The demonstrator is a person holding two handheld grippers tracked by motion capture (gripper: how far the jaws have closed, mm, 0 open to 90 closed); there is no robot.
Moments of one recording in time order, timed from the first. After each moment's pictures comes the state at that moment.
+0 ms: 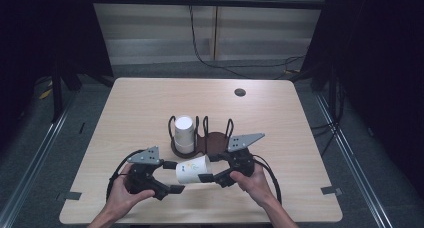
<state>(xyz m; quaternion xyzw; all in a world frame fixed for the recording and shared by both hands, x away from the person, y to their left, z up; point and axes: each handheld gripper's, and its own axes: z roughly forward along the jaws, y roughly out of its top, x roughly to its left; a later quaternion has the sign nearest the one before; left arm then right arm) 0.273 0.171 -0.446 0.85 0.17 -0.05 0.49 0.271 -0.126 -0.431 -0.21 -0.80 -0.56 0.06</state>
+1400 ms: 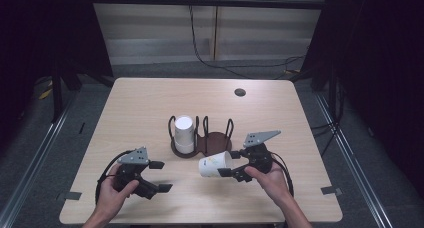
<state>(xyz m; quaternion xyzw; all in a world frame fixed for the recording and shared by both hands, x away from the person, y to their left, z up) 0.275 0.200 -0.453 0.87 0.20 -0.02 0.45 0.274 -0.171 -0.430 -0.29 -0.83 -0.48 0.01</state>
